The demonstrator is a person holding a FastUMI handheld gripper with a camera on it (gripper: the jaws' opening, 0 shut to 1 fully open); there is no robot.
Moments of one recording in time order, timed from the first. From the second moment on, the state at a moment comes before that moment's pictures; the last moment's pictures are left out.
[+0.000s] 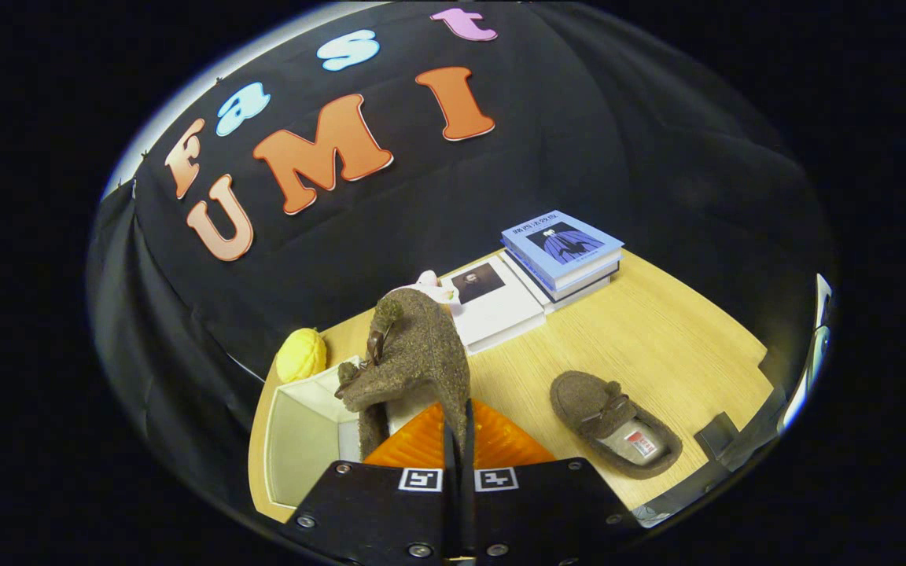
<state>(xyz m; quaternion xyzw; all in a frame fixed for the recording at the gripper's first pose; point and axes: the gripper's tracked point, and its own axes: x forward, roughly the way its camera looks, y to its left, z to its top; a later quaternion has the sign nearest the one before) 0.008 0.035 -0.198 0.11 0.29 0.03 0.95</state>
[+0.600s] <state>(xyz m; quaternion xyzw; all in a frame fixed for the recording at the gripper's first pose) -0.003 0.159 -0.186 0.13 0.31 0.11 0.94</state>
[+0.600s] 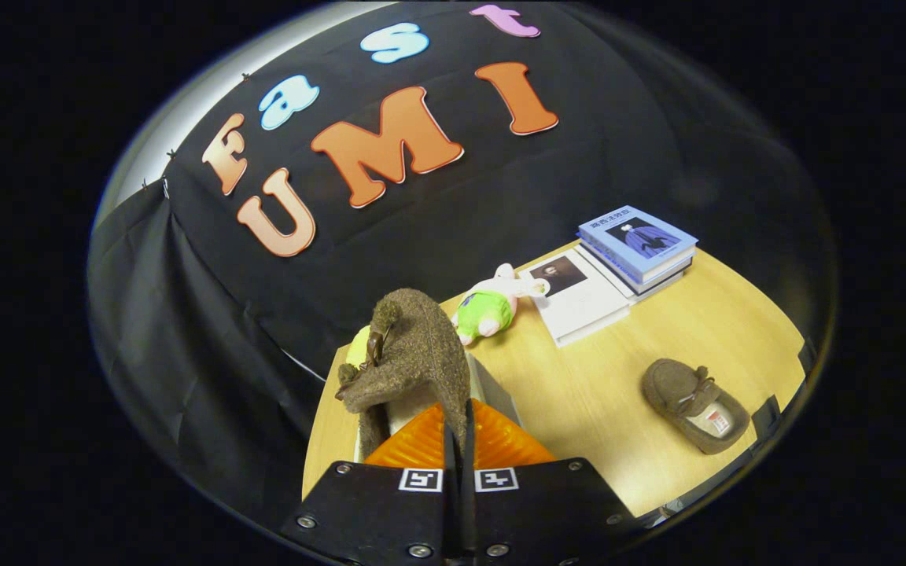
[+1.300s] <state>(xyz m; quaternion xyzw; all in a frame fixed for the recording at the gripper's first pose) -0.011 0.252 -0.300 0.07 0.41 0.14 0.90</state>
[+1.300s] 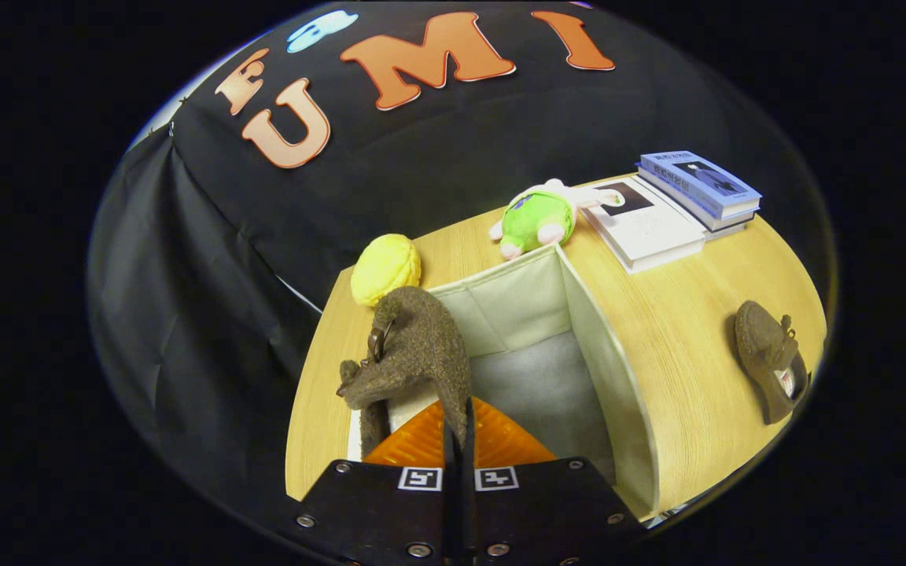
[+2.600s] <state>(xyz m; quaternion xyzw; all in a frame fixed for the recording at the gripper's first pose) 0.035 0.027 -0.224 0.07 0.28 0.04 0.96</state>
